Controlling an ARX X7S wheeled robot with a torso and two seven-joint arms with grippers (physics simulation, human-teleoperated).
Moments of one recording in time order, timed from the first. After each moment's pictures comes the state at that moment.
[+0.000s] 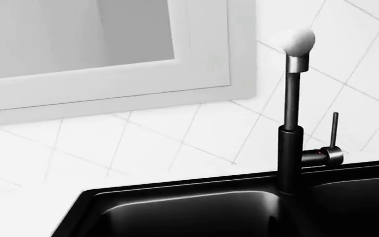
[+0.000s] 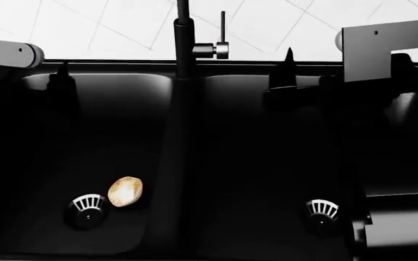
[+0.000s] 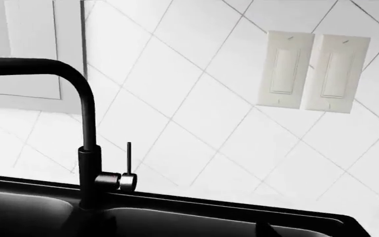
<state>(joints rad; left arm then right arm) -0.97 -0.26 0.22 -0.35 -0.27 -0.56 -0.05 0.97 0.30 -0.16 0.24 0.30 0.61 -0.04</state>
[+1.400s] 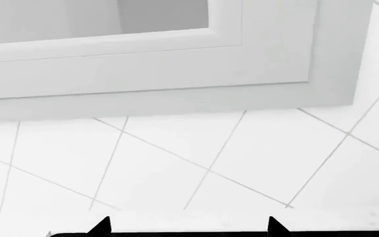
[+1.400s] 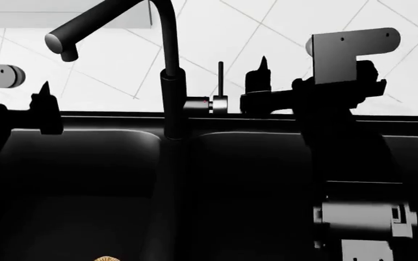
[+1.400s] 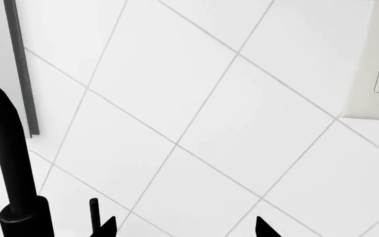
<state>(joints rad) -0.89 -0.19 0.00 -0.35 -0.06 -0.56 0.07 1.02 0.15 -0.06 0.48 0.12 0.49 -0.17</state>
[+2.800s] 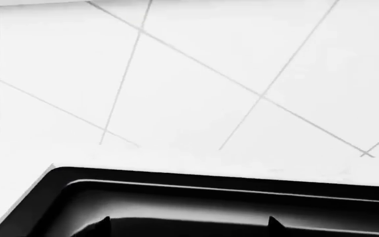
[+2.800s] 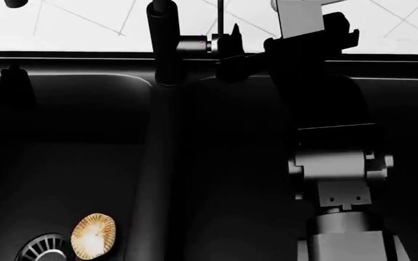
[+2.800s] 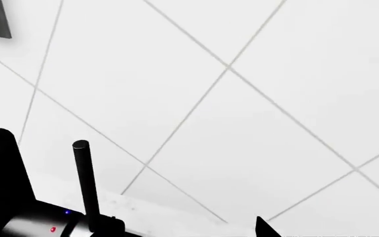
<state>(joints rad) -0.98 -0.22 -0.05 -0.43 -0.06 -0.57 0.03 1.25 0.10 -0.17 0.77 0.08 0.39 -0.21</state>
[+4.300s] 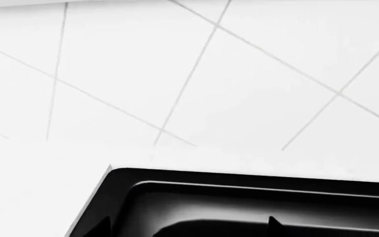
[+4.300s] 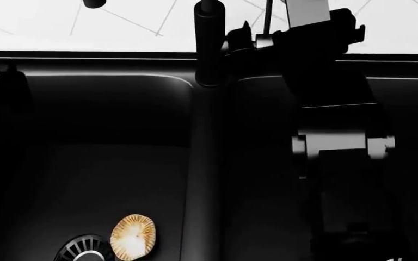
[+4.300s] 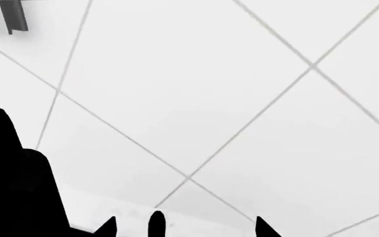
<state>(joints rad) -0.97 -0.24 -0.03 -0.41 -0.09 -0.57 0.01 1.44 0.08 -0.18 1.22 0.06 0.19 -0.22</state>
